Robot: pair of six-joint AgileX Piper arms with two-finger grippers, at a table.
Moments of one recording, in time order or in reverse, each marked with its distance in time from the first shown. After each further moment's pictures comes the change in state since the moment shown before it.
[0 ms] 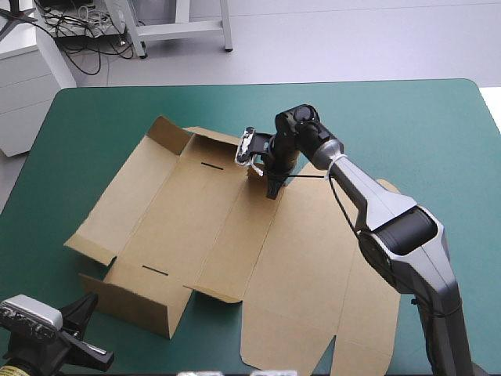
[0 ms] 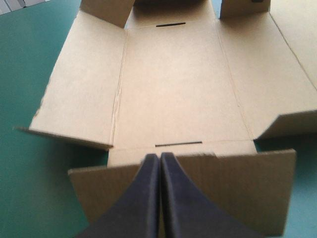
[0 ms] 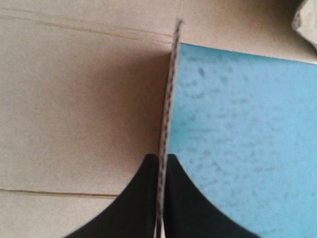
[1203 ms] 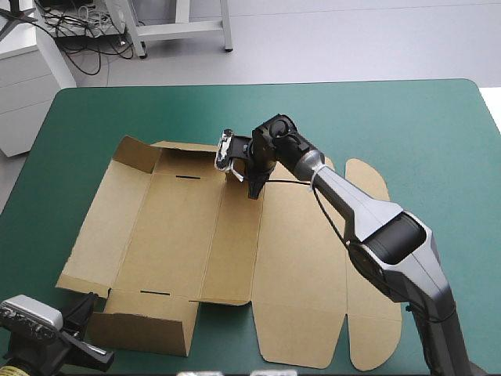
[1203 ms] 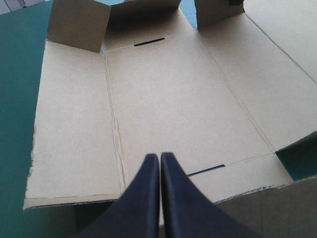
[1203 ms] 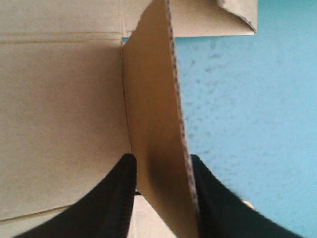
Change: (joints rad) left arm 0.000 0.000 0.000 0.000 0.000 0.000; right arm 0.090 -0.003 -0.001 -0.136 -0.155 0.101
